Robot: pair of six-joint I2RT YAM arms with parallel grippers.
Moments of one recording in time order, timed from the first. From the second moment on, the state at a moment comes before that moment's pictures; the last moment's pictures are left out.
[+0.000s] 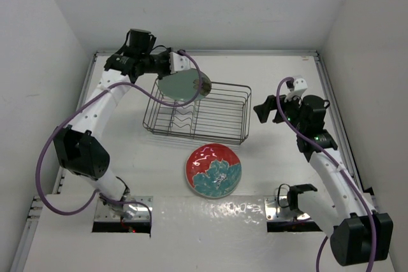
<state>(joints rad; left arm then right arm) -0.26 1.61 1.64 -0.68 0.69 1.12 0.09 0.90 0.60 -0.01 -0.34 0.15</state>
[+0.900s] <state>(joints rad) -0.26 1.67 1.41 -0.54 0.70 1.28 0.09 0.86 0.60 -0.10 -0.33 0.15</state>
